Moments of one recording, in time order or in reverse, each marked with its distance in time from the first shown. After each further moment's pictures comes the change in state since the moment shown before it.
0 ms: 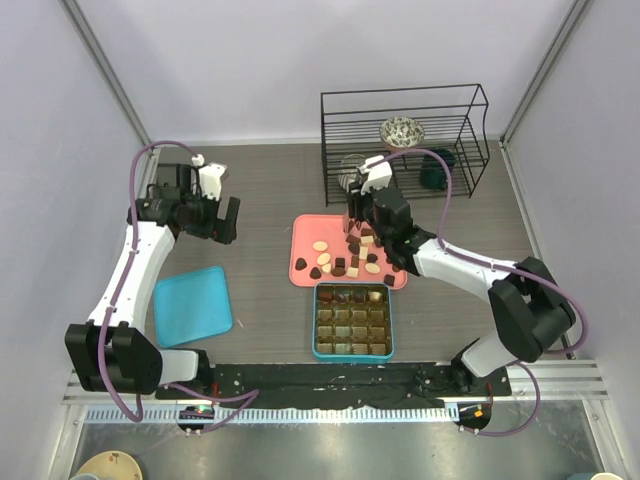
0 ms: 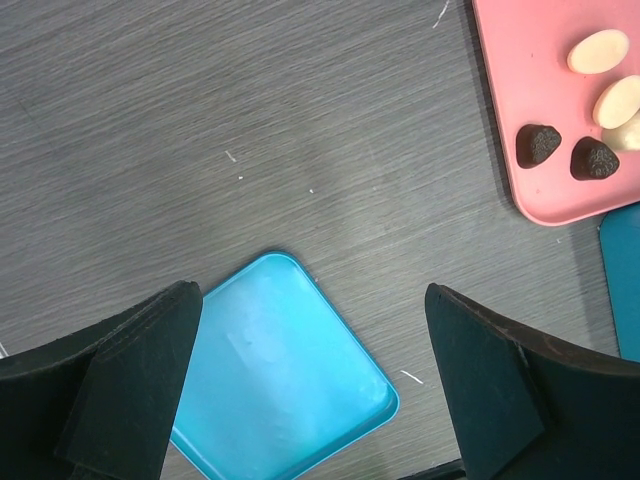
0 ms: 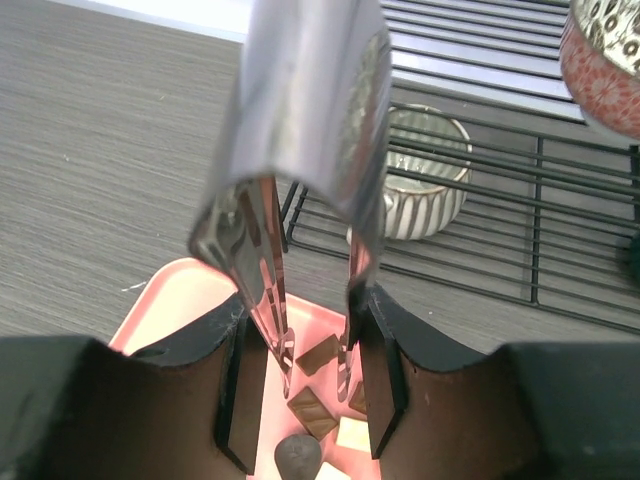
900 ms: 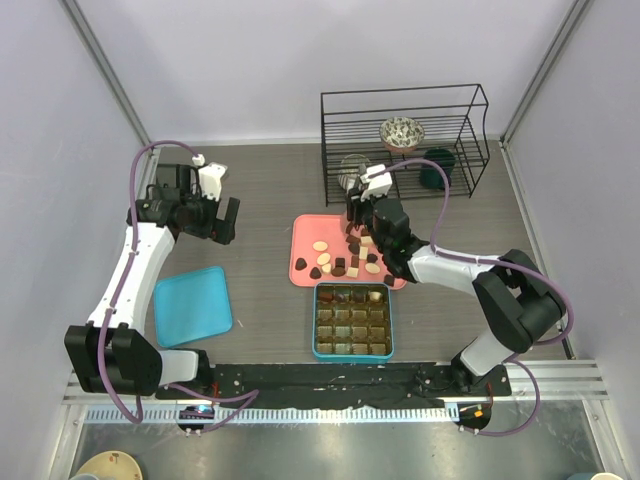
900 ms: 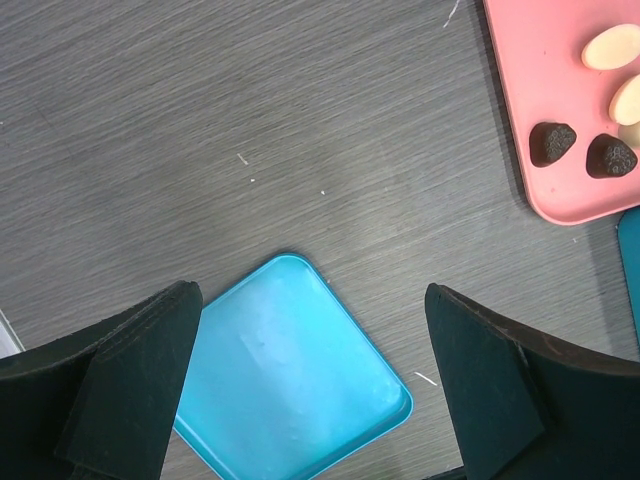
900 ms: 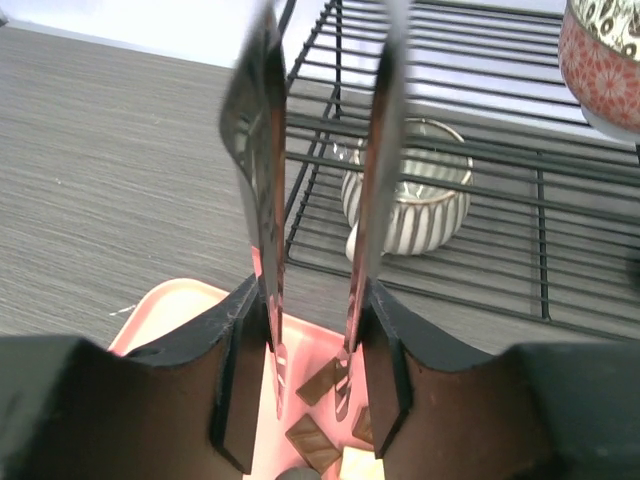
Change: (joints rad) left arm 0.000 -0.009 -0.006 0.011 -0.015 0.030; right arm 0.002 0.072 -0.089 0.249 0.027 -0.017
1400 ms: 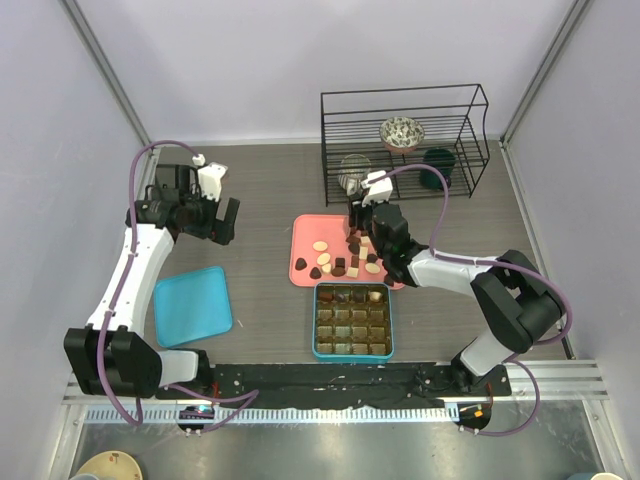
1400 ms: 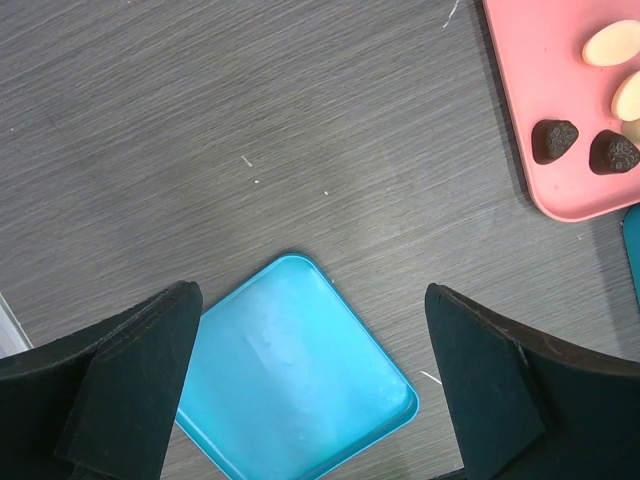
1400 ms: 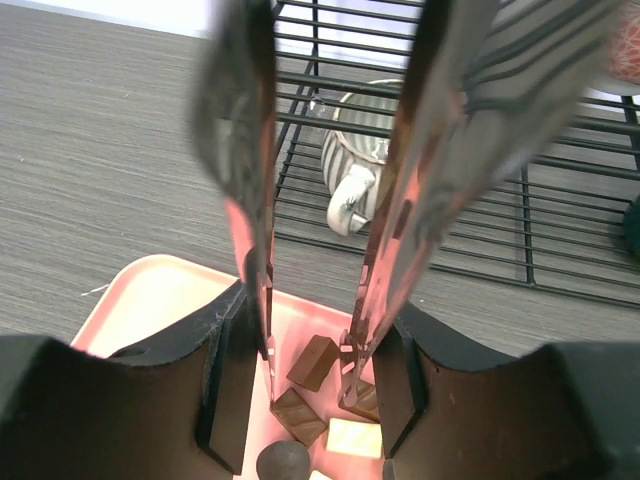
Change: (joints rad) left arm 0.000 -0.010 0.000 -0.001 0.000 0.019; right arm 0.014 0.000 -0.045 0.006 0.056 0.001
